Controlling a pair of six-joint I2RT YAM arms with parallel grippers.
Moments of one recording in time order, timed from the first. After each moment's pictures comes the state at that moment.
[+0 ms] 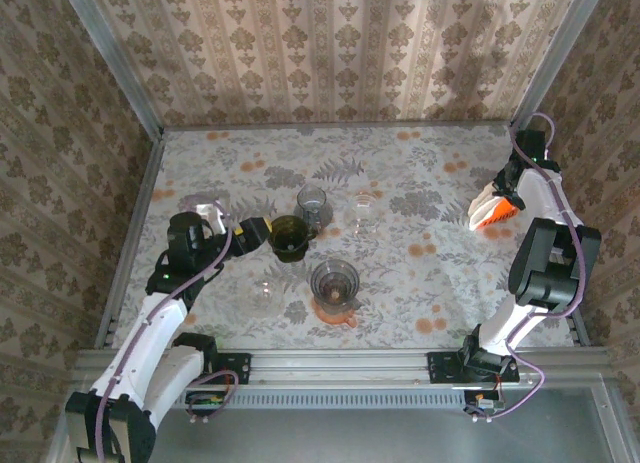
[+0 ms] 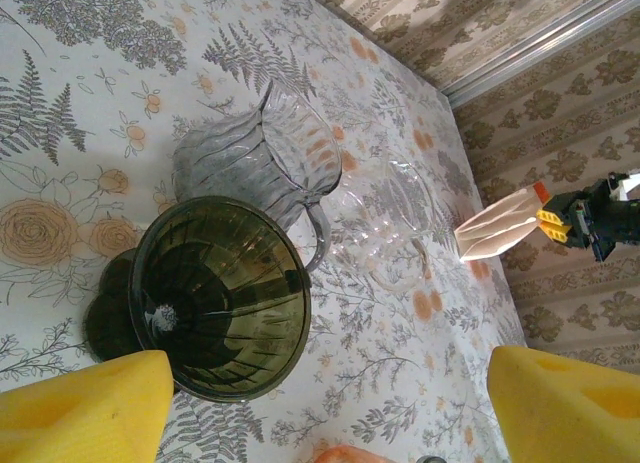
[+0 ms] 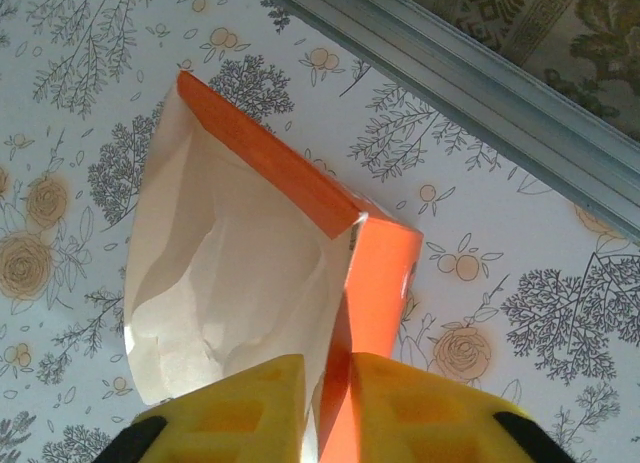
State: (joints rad) left arm -0.22 0.80 0.53 -0.18 0.56 -0.65; right arm -0.32 1.72 1.33 -0.66 0.22 0.62
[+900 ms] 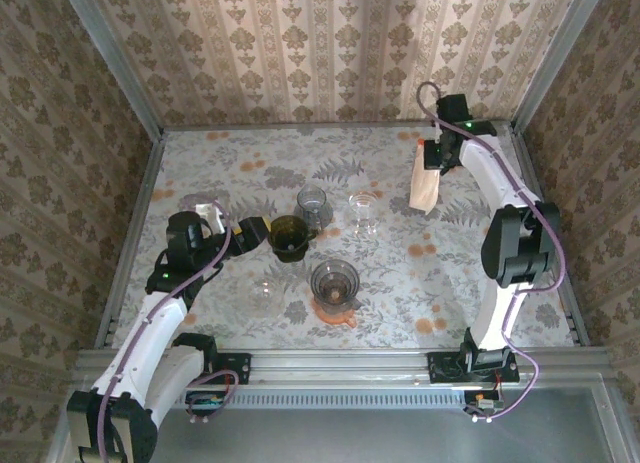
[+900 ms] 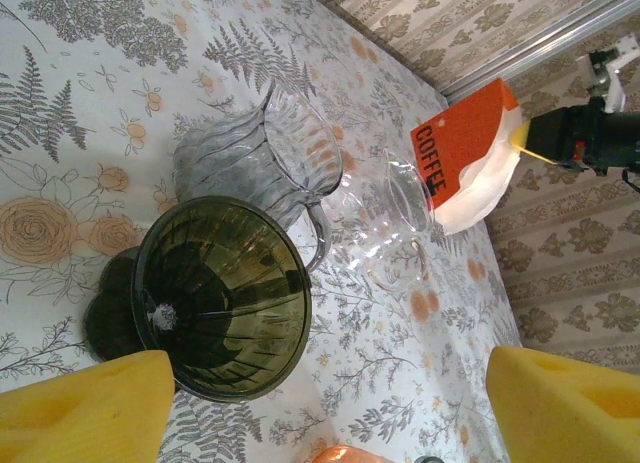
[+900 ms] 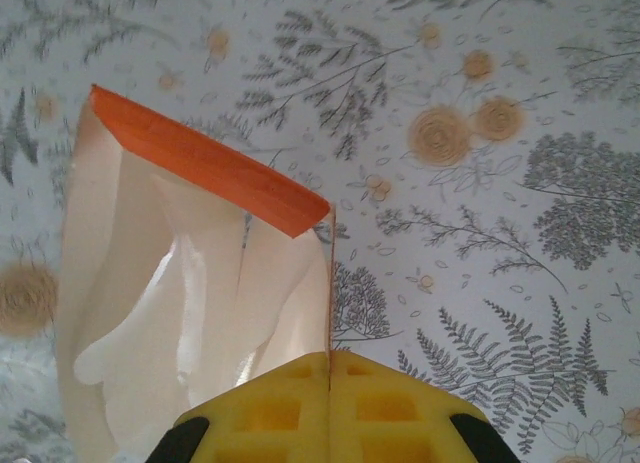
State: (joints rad) left arm -0.20 0.81 0.53 -0.18 0.58 -0.65; right arm 0.07 1.91 1.74 -0.89 0.12 0.07
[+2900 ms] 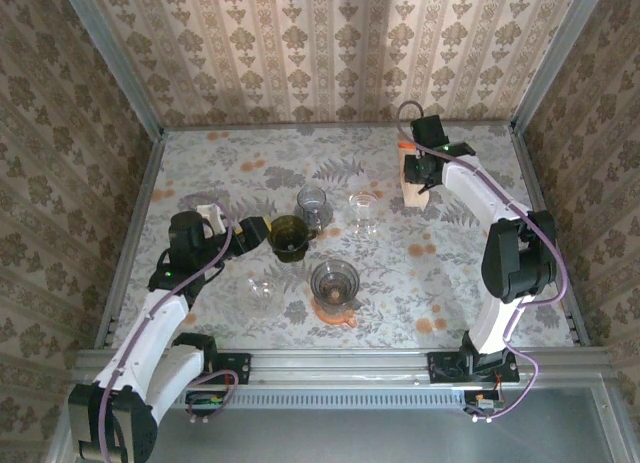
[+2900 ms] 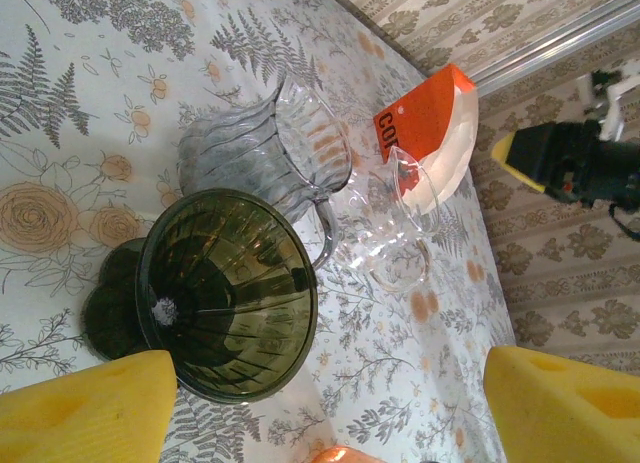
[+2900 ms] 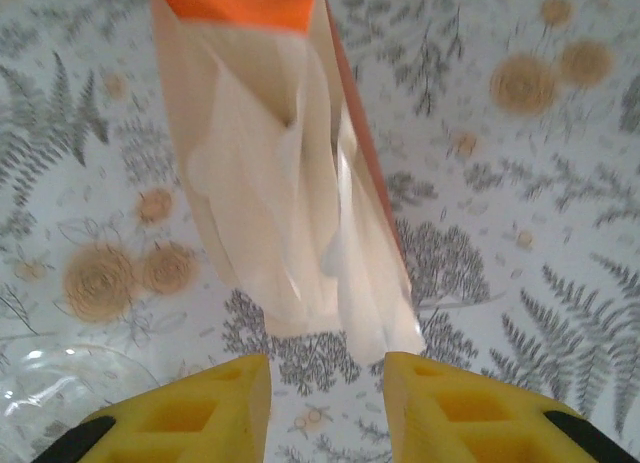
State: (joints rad) left arm -0.20 0.84 0.51 -0.15 0.58 -0.68; right arm 0.20 1.79 1.49 -0.71 0.19 0.30
